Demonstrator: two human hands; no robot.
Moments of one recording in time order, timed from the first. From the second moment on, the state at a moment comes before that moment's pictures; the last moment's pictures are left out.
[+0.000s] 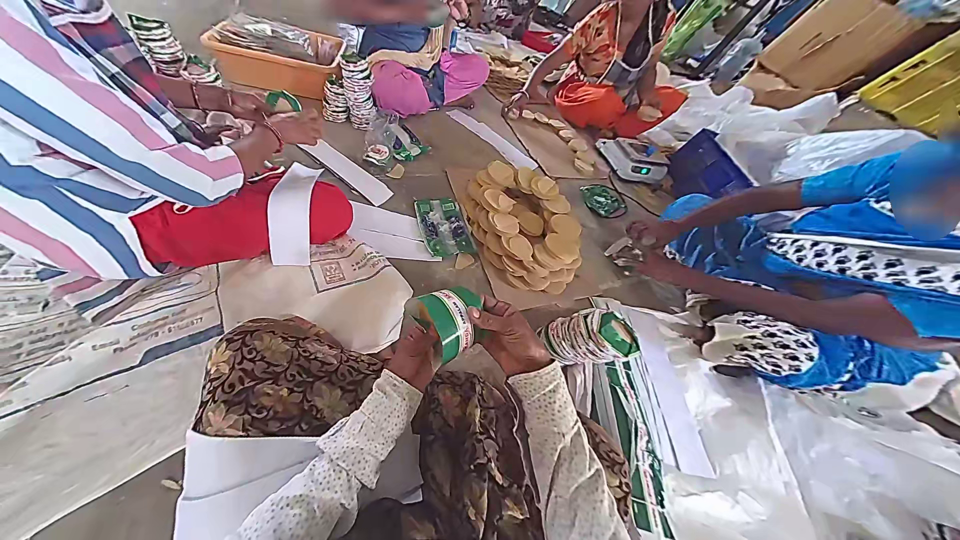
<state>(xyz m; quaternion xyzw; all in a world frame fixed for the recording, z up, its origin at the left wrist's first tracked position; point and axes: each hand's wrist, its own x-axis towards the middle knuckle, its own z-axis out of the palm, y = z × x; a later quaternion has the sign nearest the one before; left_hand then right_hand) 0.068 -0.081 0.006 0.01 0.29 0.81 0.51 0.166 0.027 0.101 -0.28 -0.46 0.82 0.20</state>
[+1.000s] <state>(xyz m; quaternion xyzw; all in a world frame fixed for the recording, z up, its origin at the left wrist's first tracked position) 0.077 -0.074 0.062 -0.21 0.29 0.79 0.50 0.156 0.010 0.068 -0.22 -0.52 0.75 0.33</state>
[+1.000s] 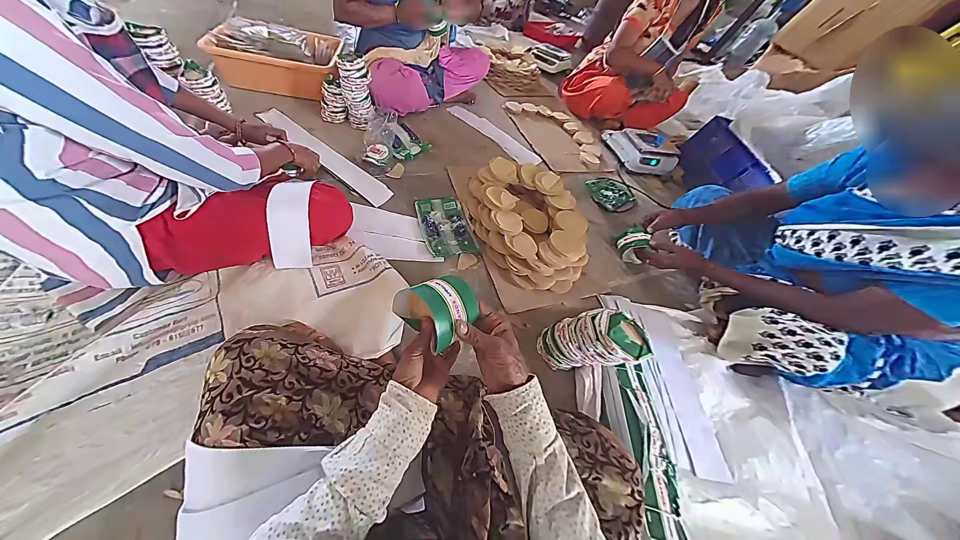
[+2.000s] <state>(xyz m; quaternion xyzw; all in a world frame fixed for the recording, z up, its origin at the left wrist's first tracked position) 0.118 -0.074 0.063 -0.02 0.42 0.86 0.28 0.150 -0.007 0.045 -0.27 -0.64 0.31 0.65</state>
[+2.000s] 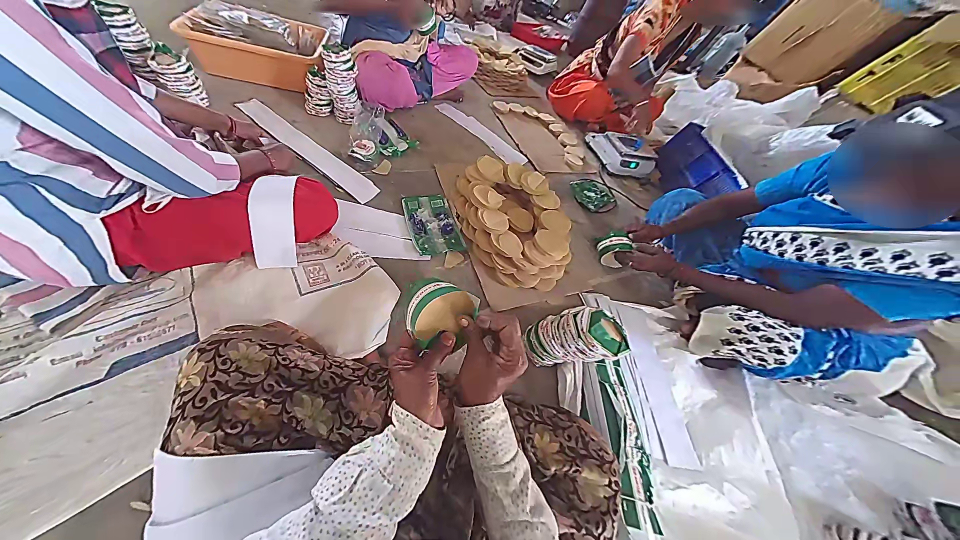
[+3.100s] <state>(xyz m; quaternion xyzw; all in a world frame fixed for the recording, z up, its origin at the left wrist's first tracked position) 0.028 -0.120 0.065 0.38 0.36 0.54 0.66 0.225 0.011 0.124 -0.08 -0.94 0.18 0.27</state>
